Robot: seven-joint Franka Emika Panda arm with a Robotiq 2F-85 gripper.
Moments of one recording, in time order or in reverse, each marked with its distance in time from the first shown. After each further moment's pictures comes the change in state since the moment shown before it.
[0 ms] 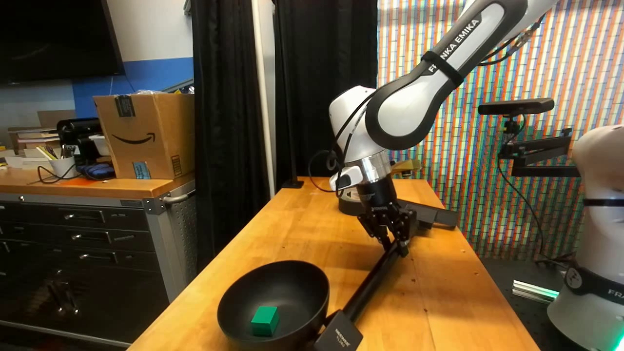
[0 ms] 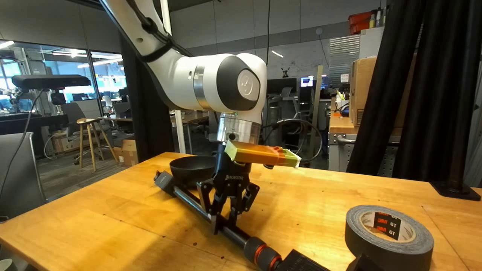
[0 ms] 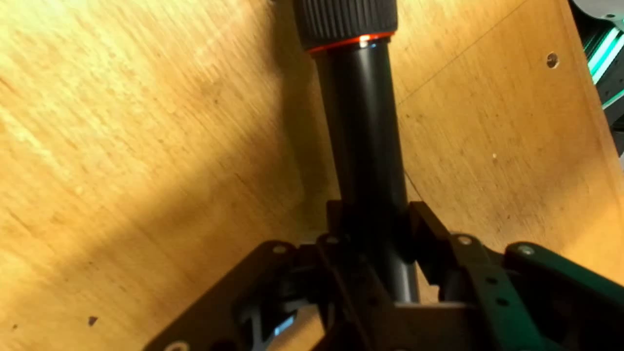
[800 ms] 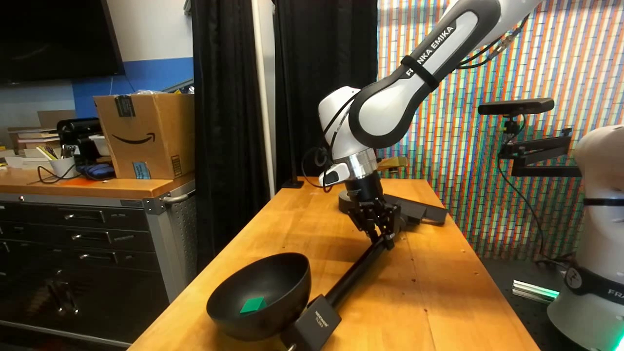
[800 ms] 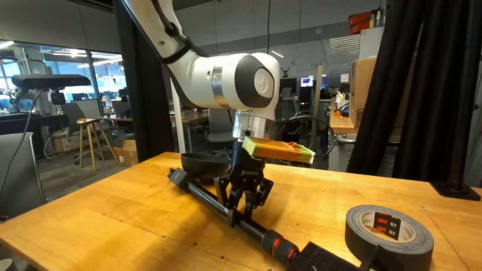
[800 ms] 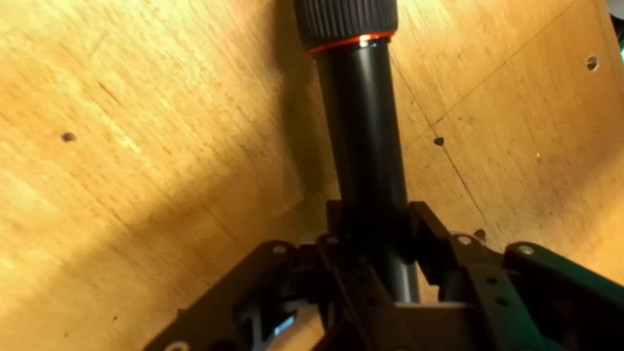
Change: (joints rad) arm -0.040 0.072 0.000 0.094 -0.021 -0.018 -0.008
